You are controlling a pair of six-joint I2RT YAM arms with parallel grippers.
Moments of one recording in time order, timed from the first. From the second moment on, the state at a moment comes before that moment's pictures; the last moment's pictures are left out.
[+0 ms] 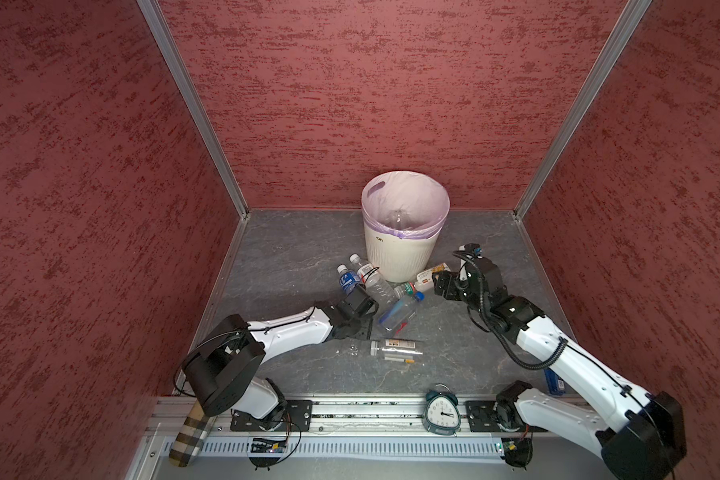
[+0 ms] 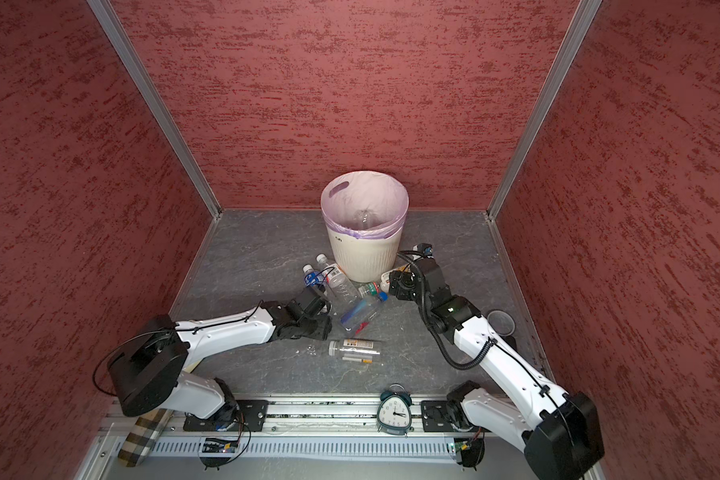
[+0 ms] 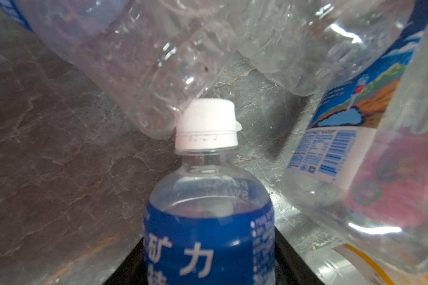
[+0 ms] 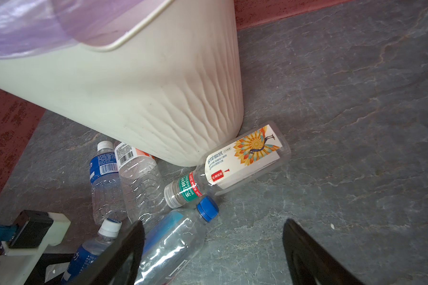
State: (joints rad) left arm -0.82 1.47 0.76 -0.42 -0.10 -0.54; right arm 0.50 1.05 0.80 -0.37 0.15 0.51
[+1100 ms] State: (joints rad) left arm -0.80 0.72 0.59 -0.48 -0.35 -0.54; right arm 0.57 1.10 0.74 -0.30 0.15 0.57
